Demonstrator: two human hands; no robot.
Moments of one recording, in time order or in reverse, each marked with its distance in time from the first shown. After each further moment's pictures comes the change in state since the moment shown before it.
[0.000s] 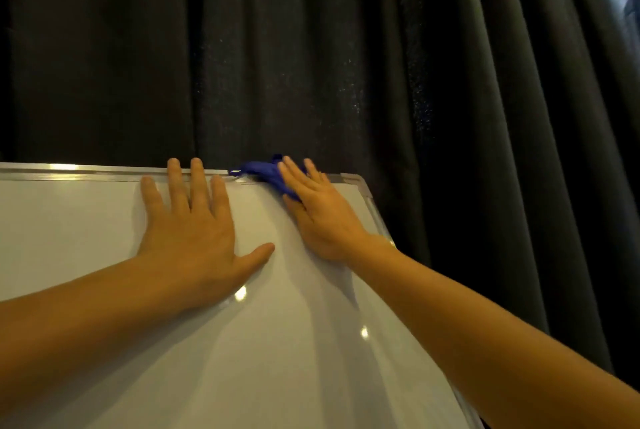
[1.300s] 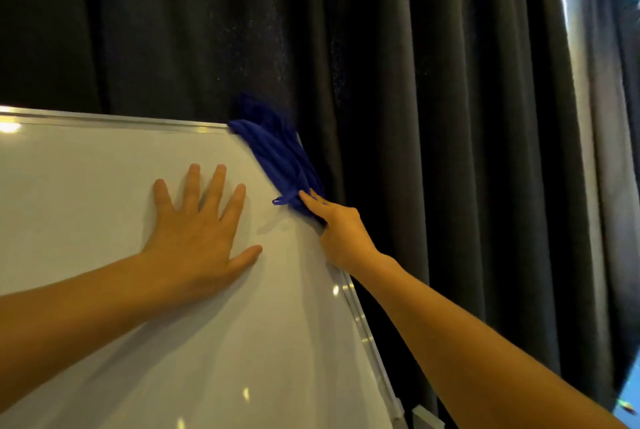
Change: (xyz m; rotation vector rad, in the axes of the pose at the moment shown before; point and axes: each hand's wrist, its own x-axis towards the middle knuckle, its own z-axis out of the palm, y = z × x) left_hand -0.068 0.097 0.004 -0.040 -0.116 0.291; right_hand -0.168 0.059 -0.061 0.196 -0.072 0.321
